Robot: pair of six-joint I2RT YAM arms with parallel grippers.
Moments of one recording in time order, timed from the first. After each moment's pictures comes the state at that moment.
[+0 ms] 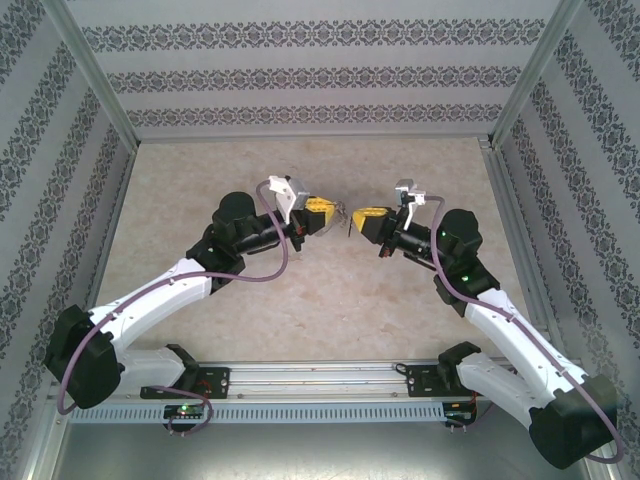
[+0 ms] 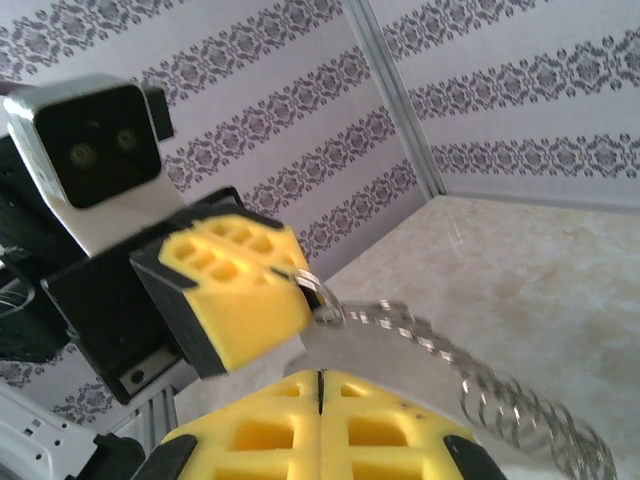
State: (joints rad) left arm -0.66 1.25 0.90 0.33 0.45 -0.10; right arm 0.40 0.91 0.66 0.29 -0.69 0.50
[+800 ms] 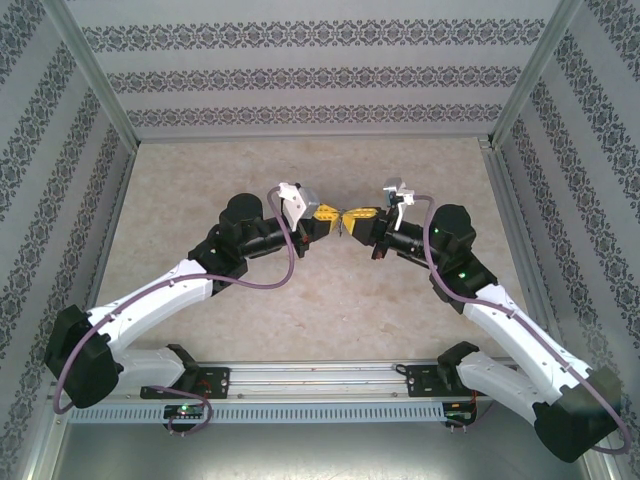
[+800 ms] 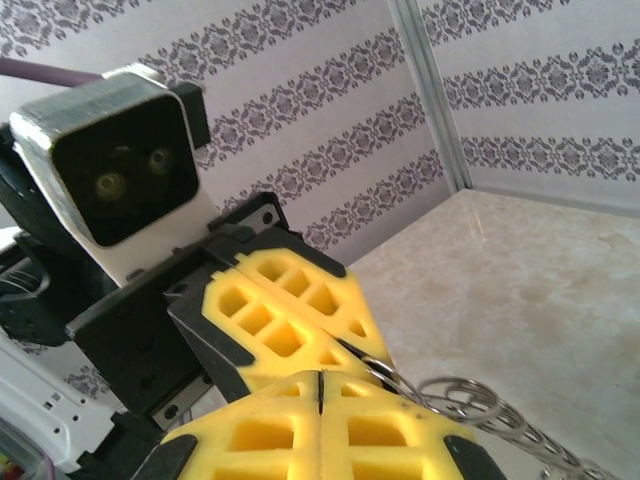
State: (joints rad) left arm -0.69 1.24 0.92 0.24 0.42 0.00; right arm 0.48 0.93 0.73 0.20 -0.67 0.43
